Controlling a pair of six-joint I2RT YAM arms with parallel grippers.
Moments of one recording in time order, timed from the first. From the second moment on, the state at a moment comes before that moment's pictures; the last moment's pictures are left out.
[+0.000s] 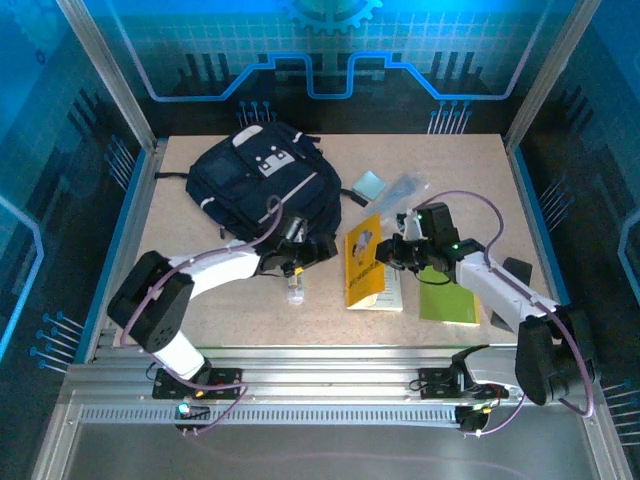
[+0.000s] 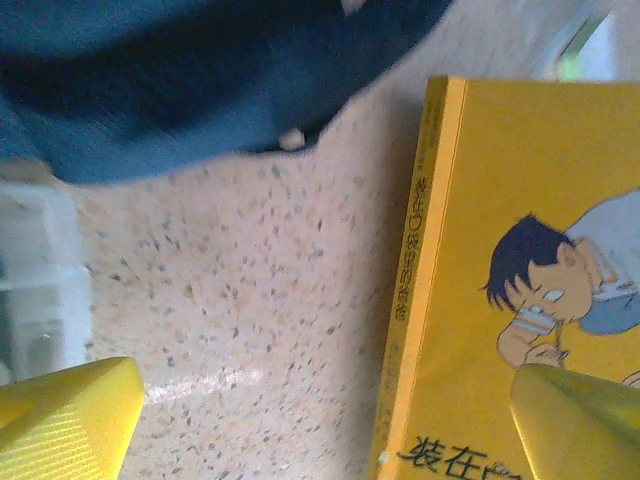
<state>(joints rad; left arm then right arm) -0.56 1.60 0.88 -0.15 0.26 -0.96 0.31 1.28 0.77 -0.35 -0.60 0.66</state>
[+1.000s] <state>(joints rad) -0.51 1.78 0.68 0.61 0.42 -1.29 0.28 1.47 0.62 0.20 -0.83 0.94</state>
